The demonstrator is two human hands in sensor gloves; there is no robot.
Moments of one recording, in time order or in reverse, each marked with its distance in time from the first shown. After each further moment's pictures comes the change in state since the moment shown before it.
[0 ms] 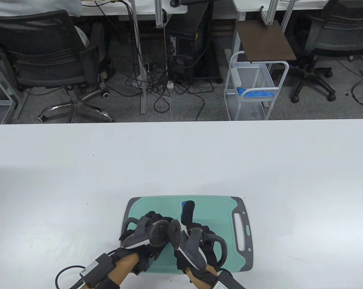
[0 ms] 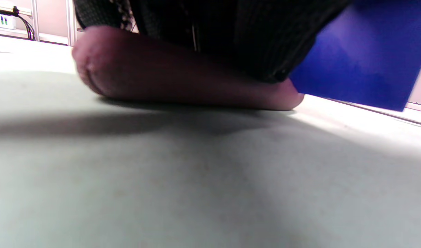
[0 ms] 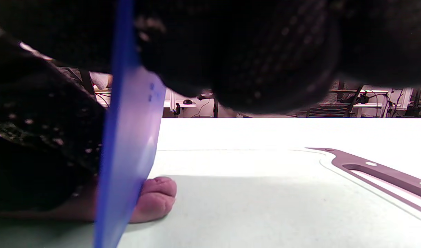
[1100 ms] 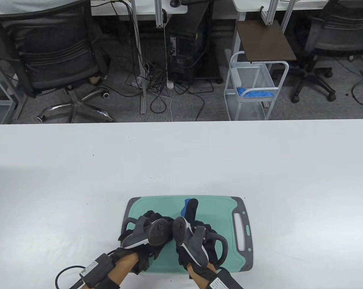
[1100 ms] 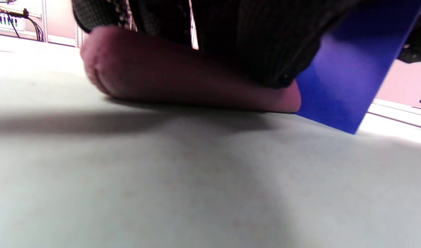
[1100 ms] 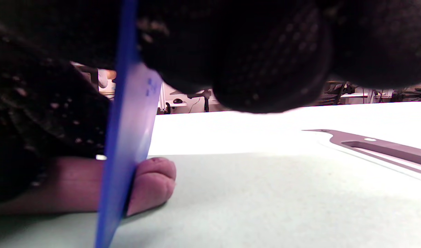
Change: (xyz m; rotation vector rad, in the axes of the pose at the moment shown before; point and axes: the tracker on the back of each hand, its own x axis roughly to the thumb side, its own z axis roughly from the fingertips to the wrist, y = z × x) left_hand -0.003 -0.001 0.000 0.015 0.020 0.002; right_hand -0.010 0.016 -0.008 0.003 0.054 -0.046
